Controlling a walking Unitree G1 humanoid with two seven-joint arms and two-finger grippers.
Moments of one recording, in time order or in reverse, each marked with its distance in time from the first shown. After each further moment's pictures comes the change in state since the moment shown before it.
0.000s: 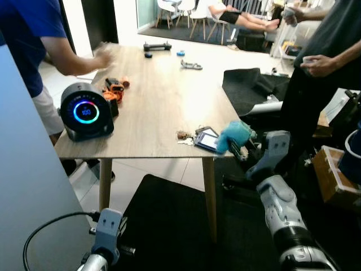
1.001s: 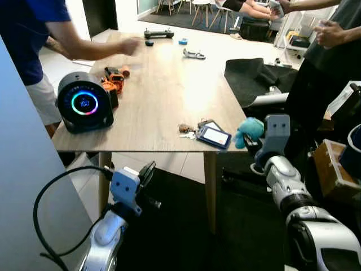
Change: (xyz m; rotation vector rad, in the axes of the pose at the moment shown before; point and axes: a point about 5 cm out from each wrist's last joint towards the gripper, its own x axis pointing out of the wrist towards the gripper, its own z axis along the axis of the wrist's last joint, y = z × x) left arm 0.031 -0.034 0.124 0.101 -0.486 -0.155; right arm 0.028 -0.037 -0.001 -0.103 0.268 -0.290
